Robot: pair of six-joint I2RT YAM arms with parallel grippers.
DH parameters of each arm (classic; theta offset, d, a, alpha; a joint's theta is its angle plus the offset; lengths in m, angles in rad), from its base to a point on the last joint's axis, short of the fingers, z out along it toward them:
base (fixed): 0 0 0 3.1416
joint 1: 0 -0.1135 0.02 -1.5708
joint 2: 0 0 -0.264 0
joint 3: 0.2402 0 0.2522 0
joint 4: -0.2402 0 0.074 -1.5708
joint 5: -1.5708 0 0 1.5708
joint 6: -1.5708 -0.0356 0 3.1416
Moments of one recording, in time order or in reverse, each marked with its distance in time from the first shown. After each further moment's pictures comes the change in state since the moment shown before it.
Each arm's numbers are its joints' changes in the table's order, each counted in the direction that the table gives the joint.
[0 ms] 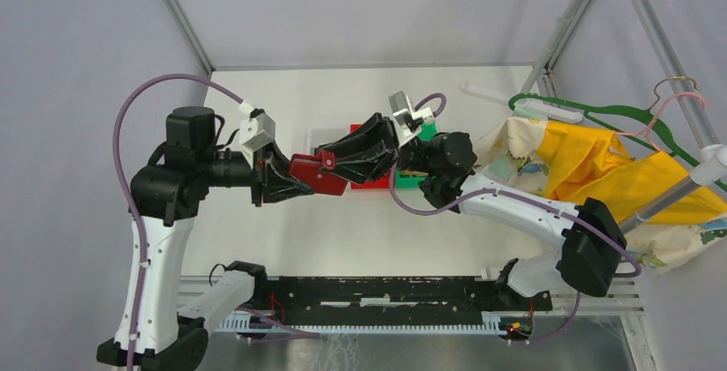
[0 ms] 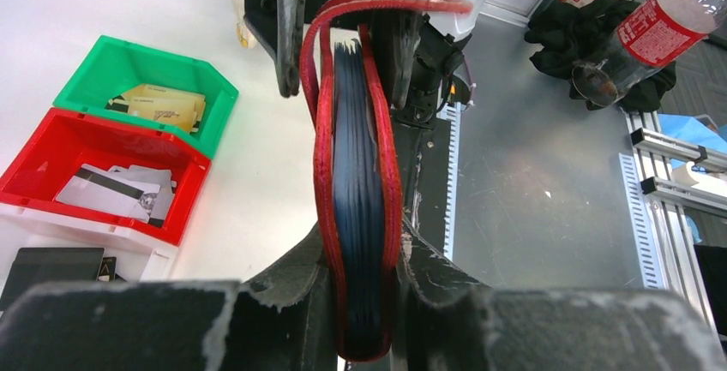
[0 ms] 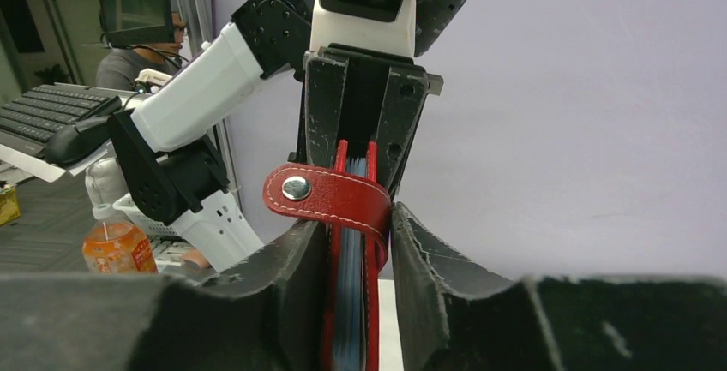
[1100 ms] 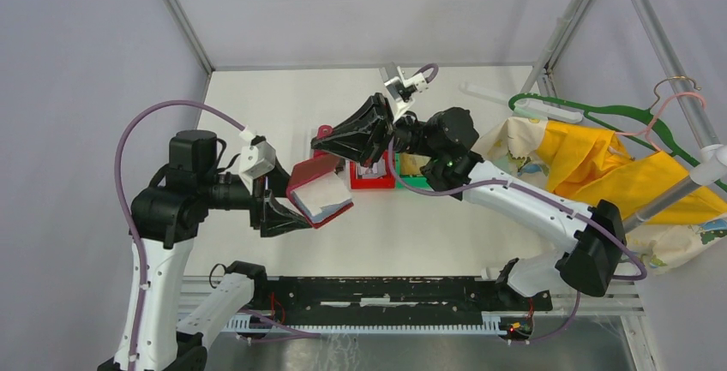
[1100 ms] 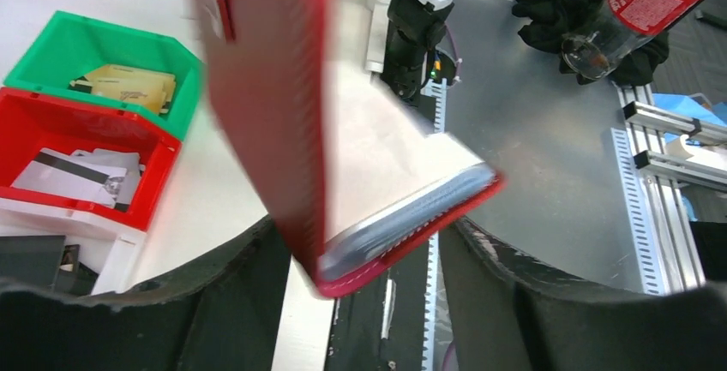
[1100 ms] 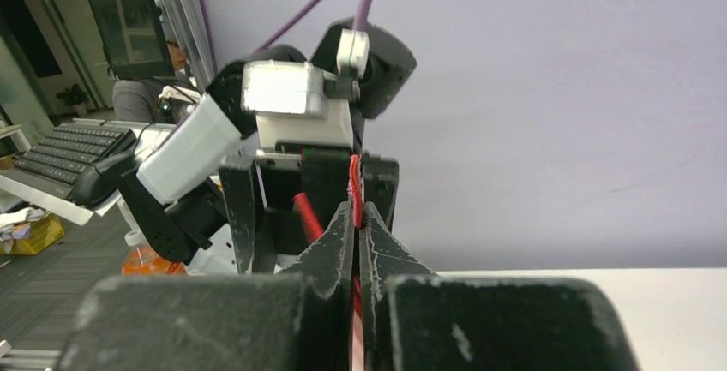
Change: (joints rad) left arm 0.003 0.105 -0.113 -0.058 -0.001 -0.069; right arm 0.013 -0.010 0.178 -0.236 -0.003 -0.113
